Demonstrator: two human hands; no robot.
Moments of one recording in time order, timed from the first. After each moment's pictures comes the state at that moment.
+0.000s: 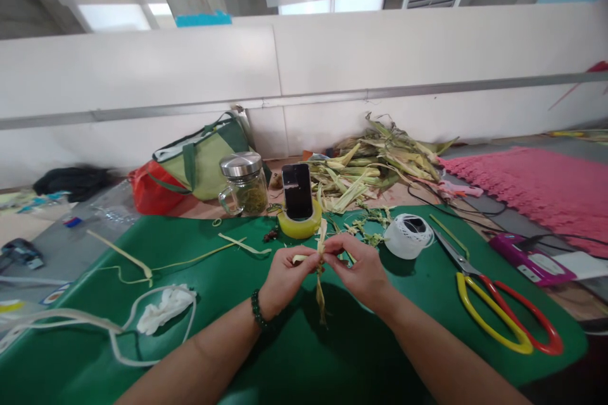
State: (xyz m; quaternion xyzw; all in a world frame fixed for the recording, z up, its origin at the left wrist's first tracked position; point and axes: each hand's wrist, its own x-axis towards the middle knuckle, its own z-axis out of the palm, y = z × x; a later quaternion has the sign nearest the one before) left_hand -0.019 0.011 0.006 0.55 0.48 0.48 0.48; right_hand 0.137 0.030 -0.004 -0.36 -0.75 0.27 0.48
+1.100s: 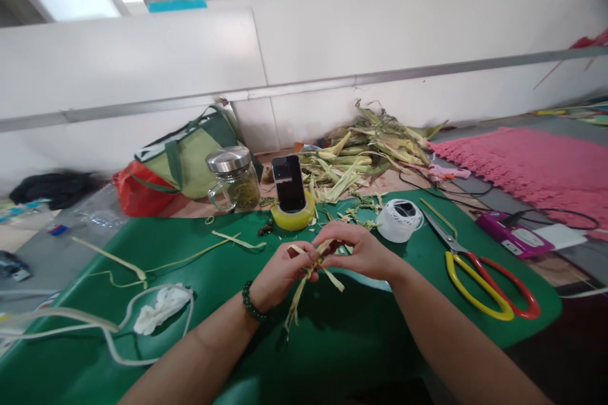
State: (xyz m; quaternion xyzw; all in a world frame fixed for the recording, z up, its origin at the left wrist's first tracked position) left_hand -0.017 0.009 0.013 0.42 0.42 0.40 0.69; right_hand 0.163 0.044 0.017 -0.21 -0.79 0.44 0.37
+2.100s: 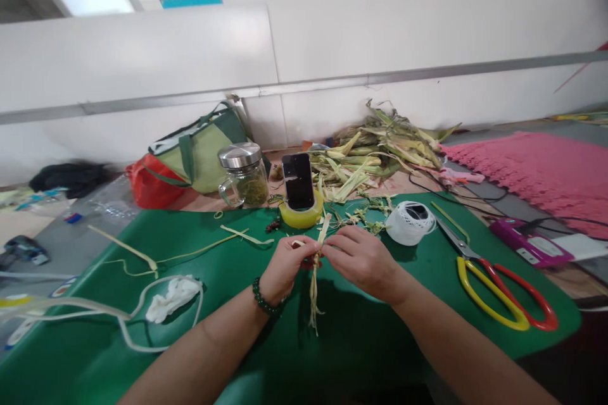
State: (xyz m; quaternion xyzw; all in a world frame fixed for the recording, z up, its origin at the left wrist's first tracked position) left_hand -0.017 0.012 0.006 0.37 0.52 0.46 0.61; right_hand 0.152 0.032 0.009 -0.20 -0.92 -0.14 0.31
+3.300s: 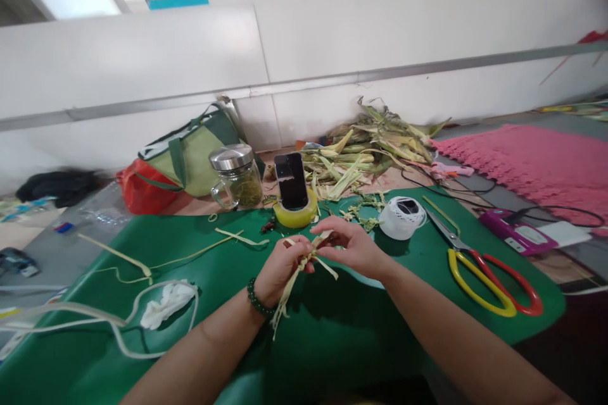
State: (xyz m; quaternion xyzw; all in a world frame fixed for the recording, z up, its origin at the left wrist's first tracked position) left_hand -0.014 0.010 0.014 0.37 0.50 0.45 0.64; right_hand 0.144 0.043 0.000 -0.25 -0.70 0.52 0.42
